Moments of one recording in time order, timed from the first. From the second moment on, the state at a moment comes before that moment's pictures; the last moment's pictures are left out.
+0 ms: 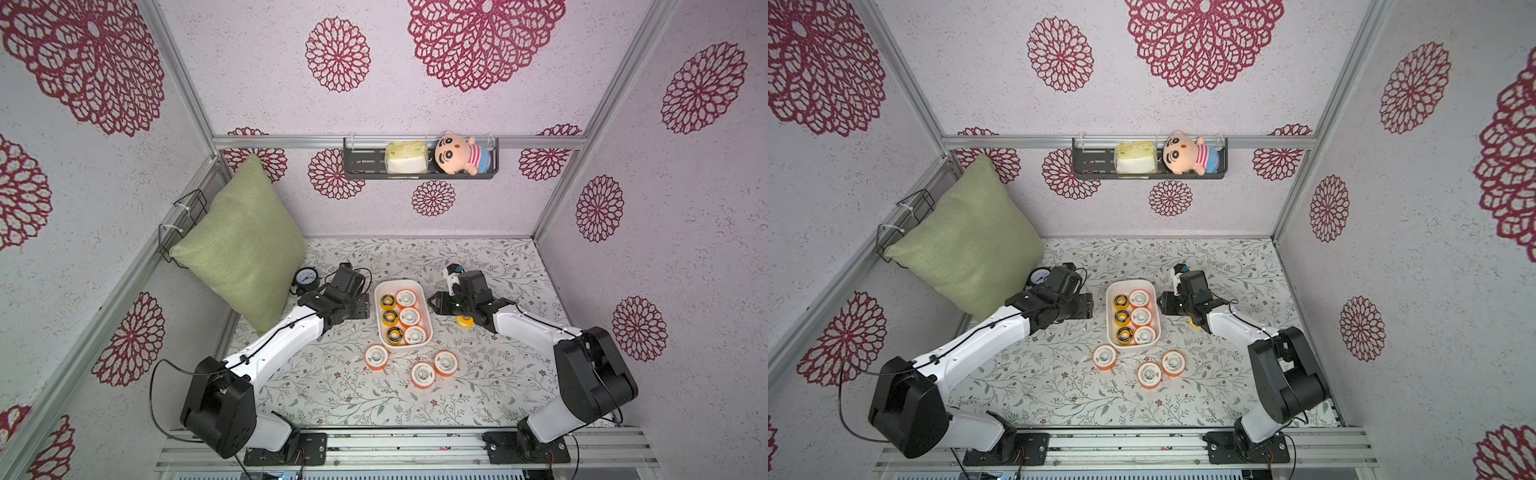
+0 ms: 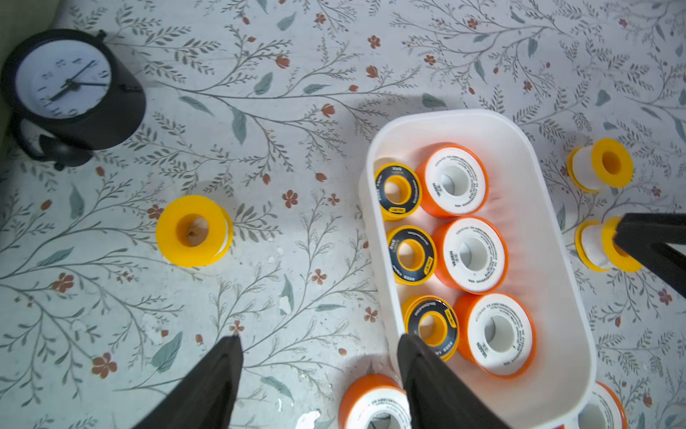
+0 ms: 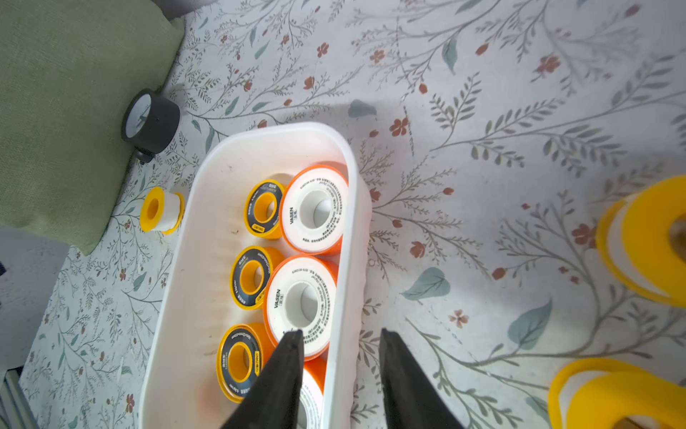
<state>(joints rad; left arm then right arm) -0.50 1.42 1.06 -0.57 -0.17 -0.47 0.44 1.55 0.91 -0.08 -0.23 0.42</state>
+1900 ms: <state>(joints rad) -0.29 1.25 0.90 -0.52 0.02 -0.44 0.68 1.30 0.61 -0.43 -0.07 0.39</state>
